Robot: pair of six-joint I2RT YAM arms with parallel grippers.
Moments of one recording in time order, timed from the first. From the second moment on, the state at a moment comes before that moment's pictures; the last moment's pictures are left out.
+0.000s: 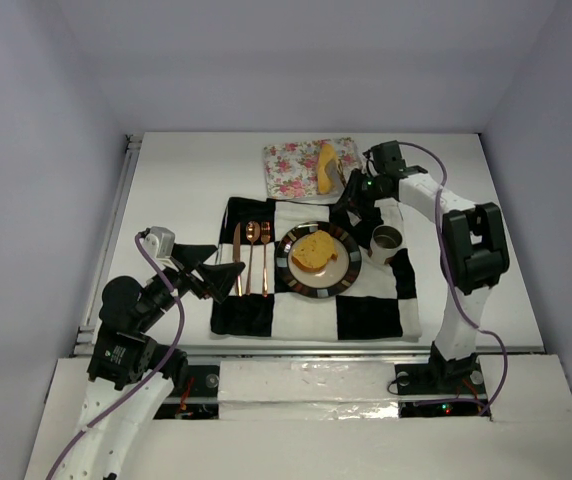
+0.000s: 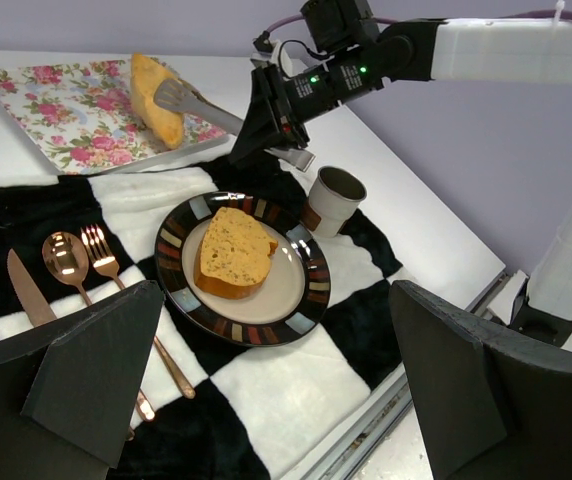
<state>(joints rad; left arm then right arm) -0.31 0.29 0.56 -0.24 0.42 -0.45 0.25 1.98 1.48 -0.45 -0.46 0.59</state>
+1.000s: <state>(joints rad) -0.31 0.30 0.56 -0.24 0.42 -0.45 0.69 0.96 0.60 -0.47 -0.32 0.82</state>
